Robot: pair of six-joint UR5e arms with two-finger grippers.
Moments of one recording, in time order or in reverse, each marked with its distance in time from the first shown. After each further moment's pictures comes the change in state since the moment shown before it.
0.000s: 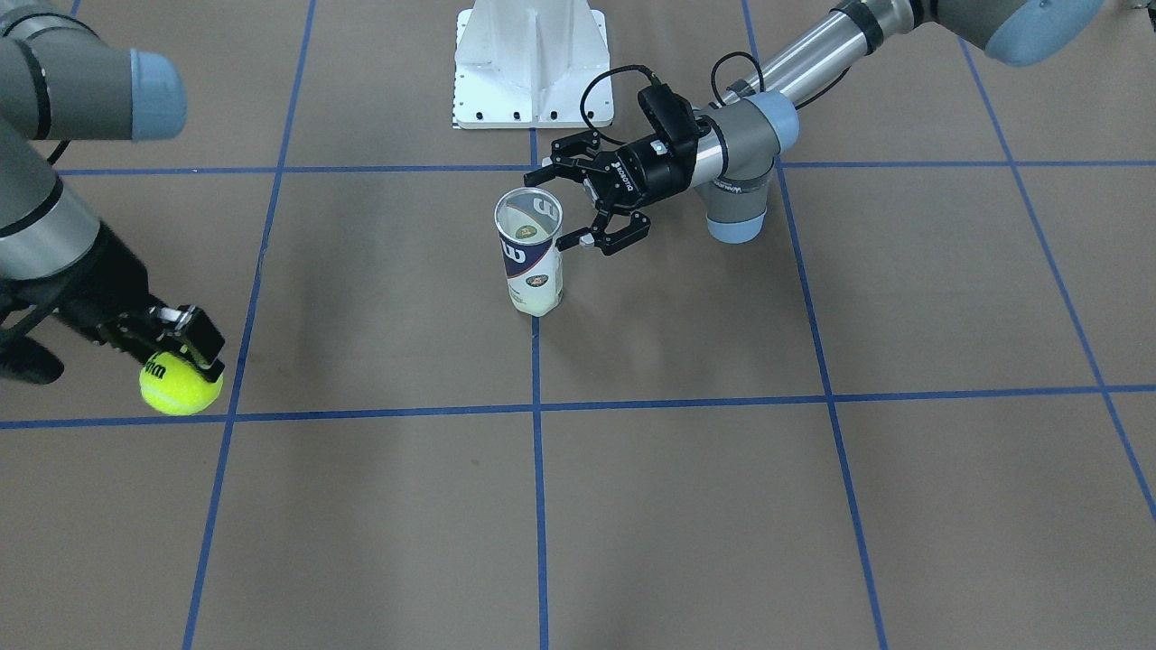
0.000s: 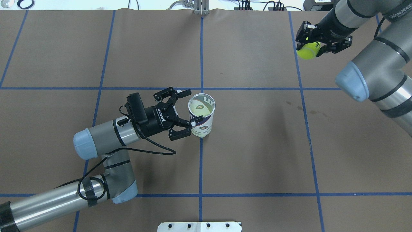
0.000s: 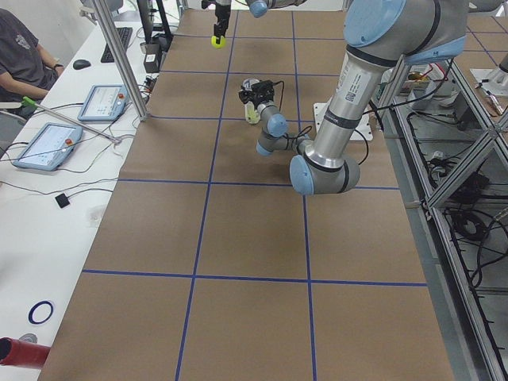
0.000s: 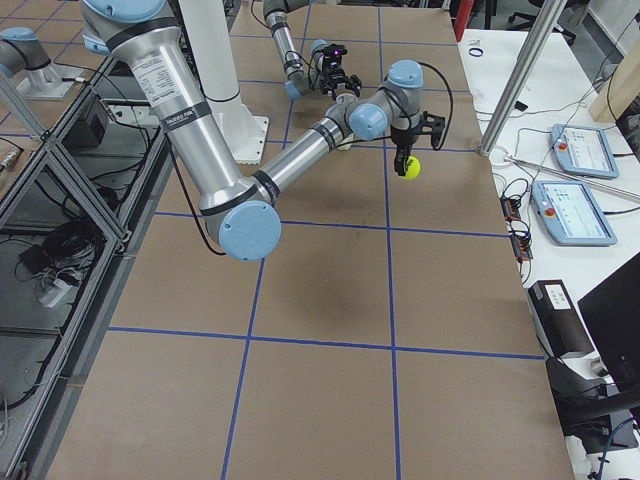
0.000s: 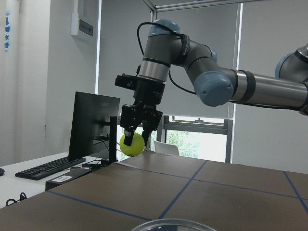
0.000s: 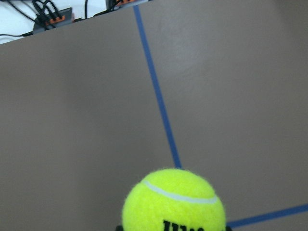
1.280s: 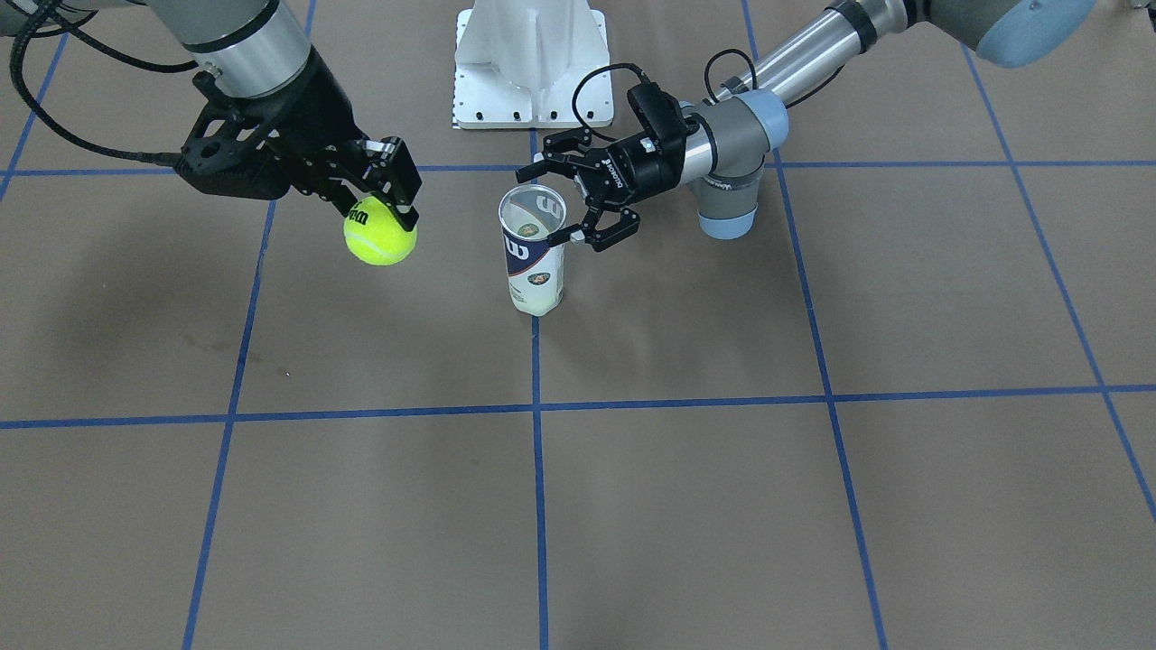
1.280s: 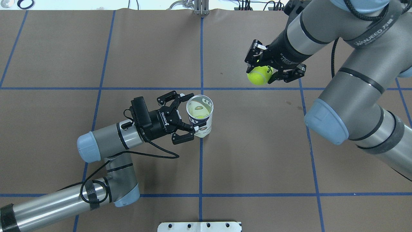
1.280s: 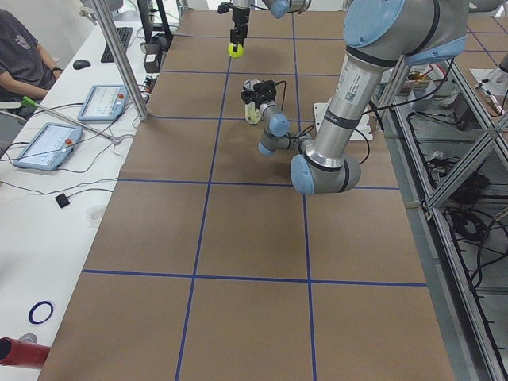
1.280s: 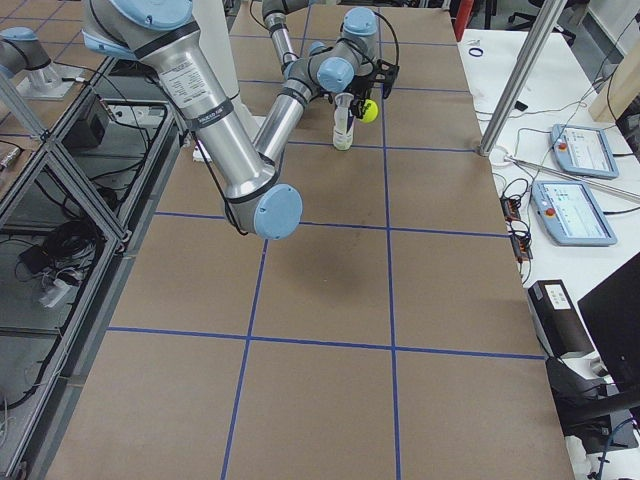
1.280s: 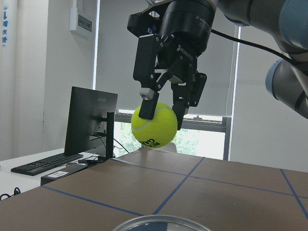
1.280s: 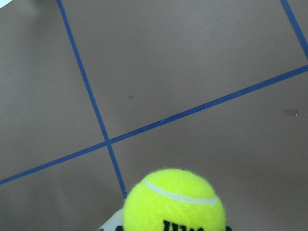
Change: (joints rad) left arm 0.020 -0.009 0.006 0.006 0.001 0.002; right arm -0.205 0.136 0.163 -0.069 -0.010 0.316
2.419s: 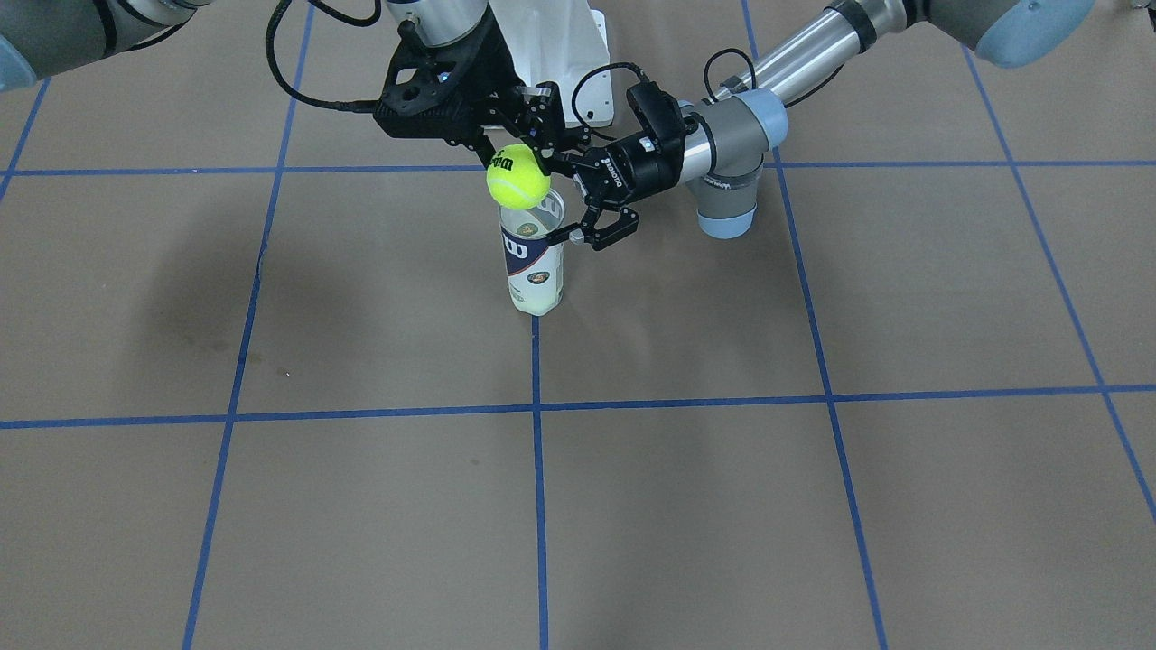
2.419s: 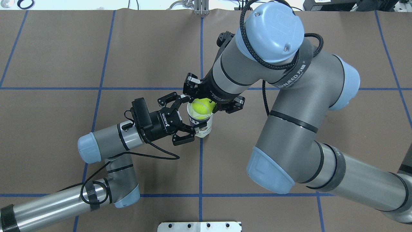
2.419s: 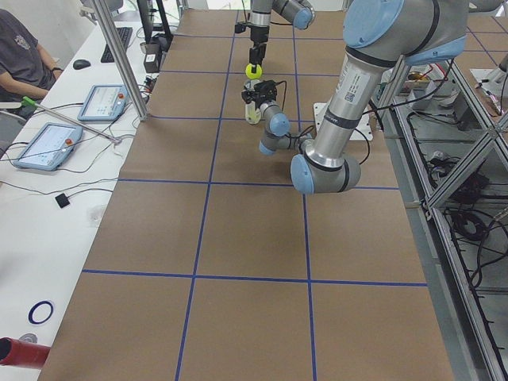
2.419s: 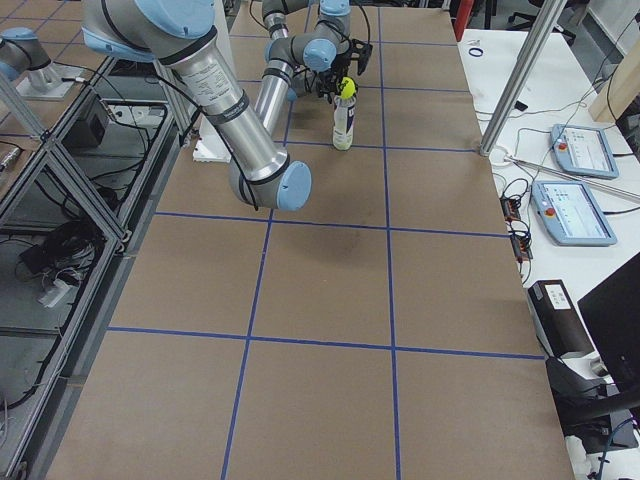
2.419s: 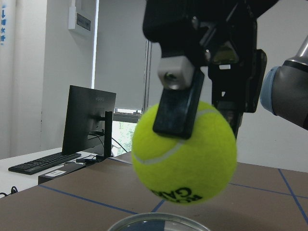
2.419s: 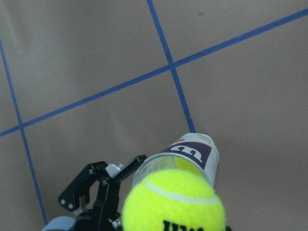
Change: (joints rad) left arm 0.002 0.001 0.000 -0.001 0.001 0.000; right arm -0.213 0.163 -0.069 -0.018 -0.150 0.122
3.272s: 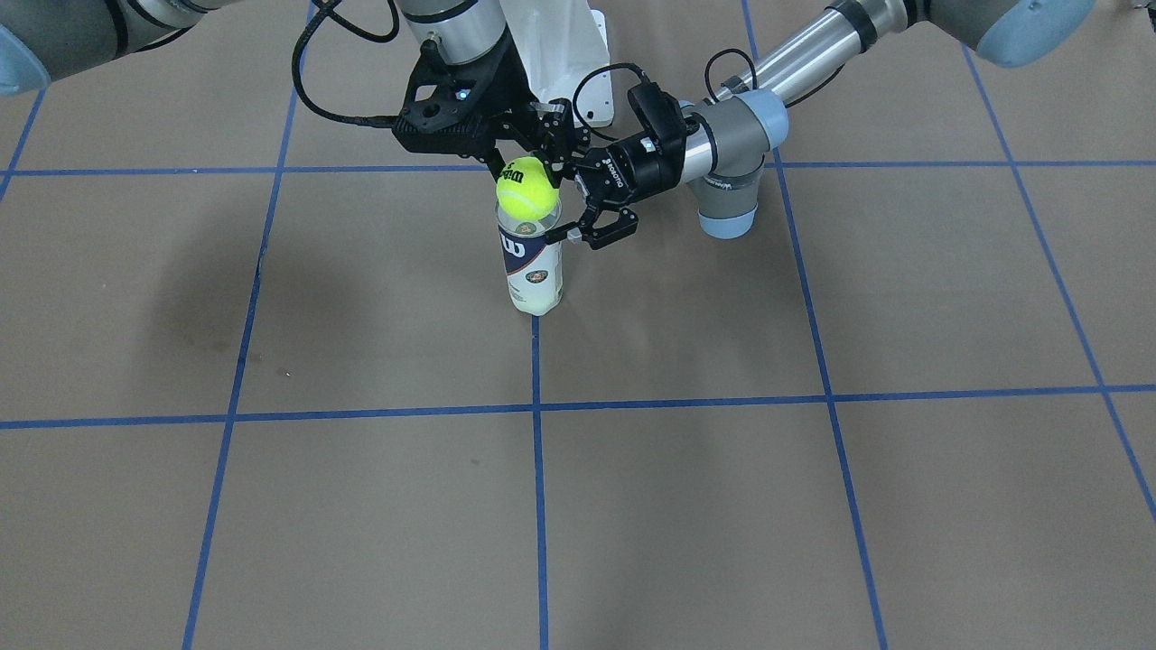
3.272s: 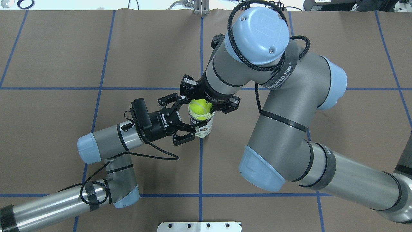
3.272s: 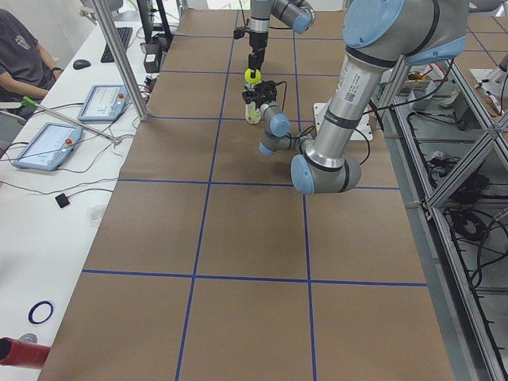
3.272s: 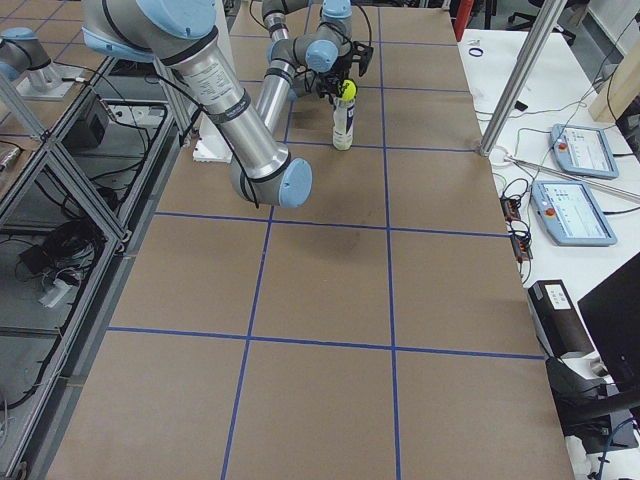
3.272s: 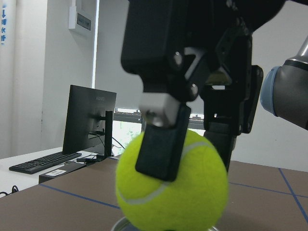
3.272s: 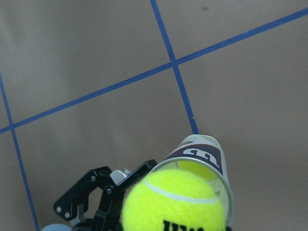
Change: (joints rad) left arm 0.001 0.003 0.000 0.000 0.000 0.000; right arm -0.006 0.014 -0.035 0.003 -0.008 -0.012
